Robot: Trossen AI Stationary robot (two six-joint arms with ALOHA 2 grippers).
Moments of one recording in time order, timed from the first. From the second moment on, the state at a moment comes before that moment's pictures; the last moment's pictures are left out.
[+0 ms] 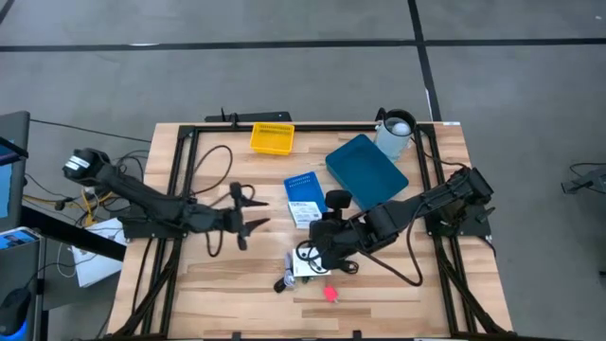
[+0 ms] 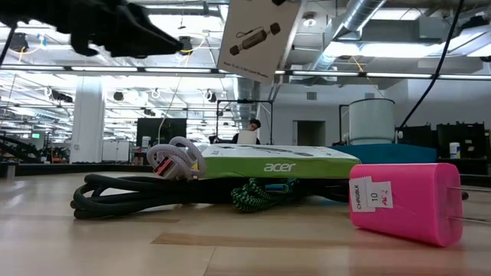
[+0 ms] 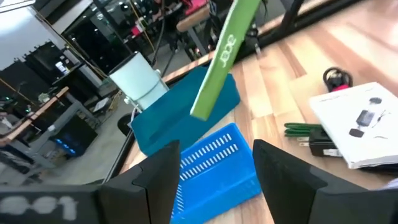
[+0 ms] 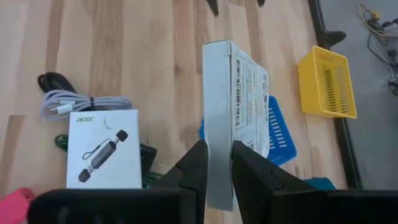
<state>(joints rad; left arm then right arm) -0.37 1.07 0.42 0.42 -0.60 0.41 0.42 1.82 1.78 -1.06 0.54 0.17</state>
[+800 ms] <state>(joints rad) -0.27 1.40 0.68 0.41 -0.56 0.54 0.42 1.82 1.78 -1.07 0.53 0.16</state>
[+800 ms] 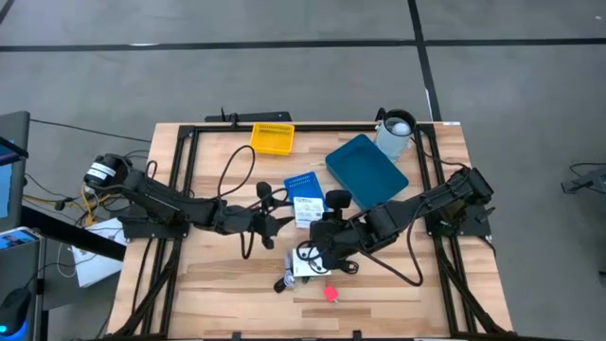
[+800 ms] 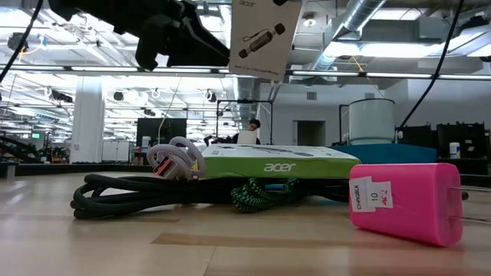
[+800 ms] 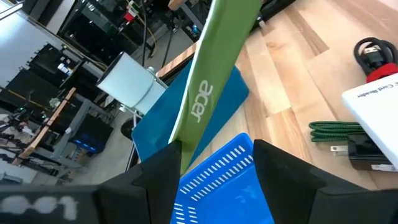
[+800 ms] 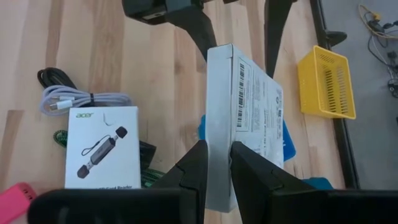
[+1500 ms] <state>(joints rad) -0.27 1.40 0.69 0.38 -0.57 0.52 0.43 1.82 1.78 -1.08 0.51 0.18</state>
